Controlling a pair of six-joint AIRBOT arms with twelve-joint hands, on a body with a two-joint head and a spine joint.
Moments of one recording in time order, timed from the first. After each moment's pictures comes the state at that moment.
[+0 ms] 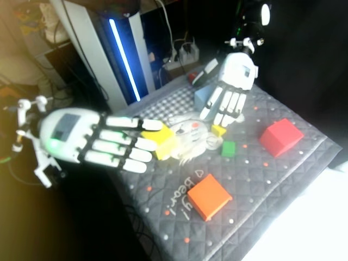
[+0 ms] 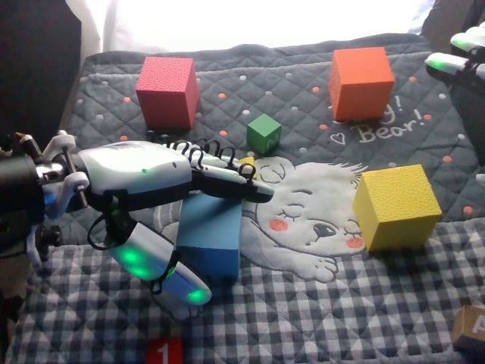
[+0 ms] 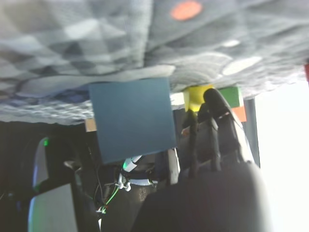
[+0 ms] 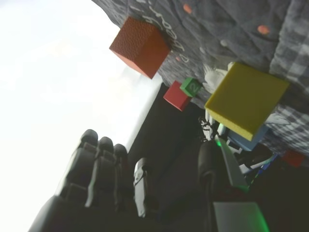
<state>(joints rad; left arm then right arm) 0.74 -1.03 1.16 0.69 -0.52 0.34 -0.98 -0.81 1.08 0.00 1.18 -0.73</state>
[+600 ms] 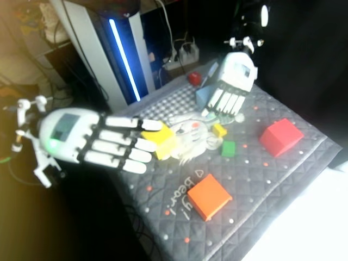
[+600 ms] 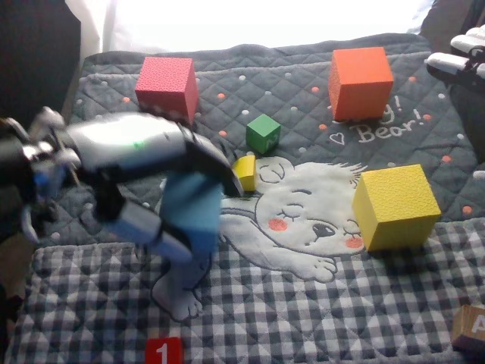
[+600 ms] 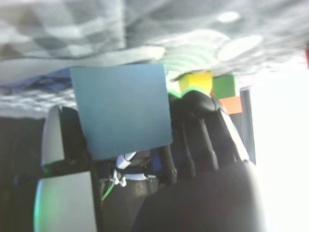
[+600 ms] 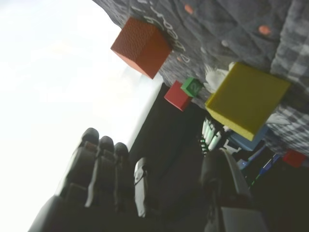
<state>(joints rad) 0.70 -0.99 1.15 0.50 -0.54 0.53 -0.98 -0.80 1.08 0.00 1.18 -0.73</state>
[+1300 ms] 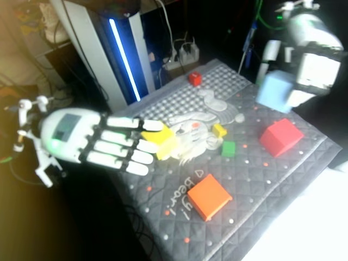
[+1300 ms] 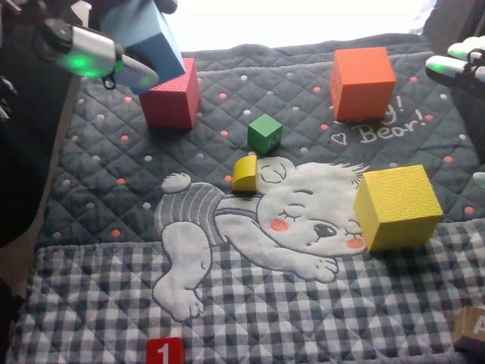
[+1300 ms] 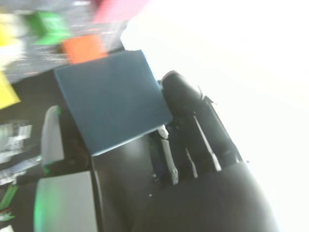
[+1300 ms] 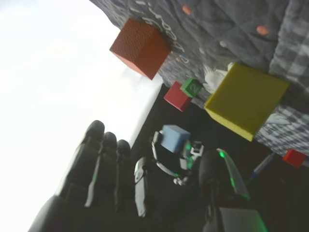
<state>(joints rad) 0.45 -1.03 1.37 0.16 -0.46 0.76 -0.99 -0.81 1.08 0.01 1.18 -0.73</state>
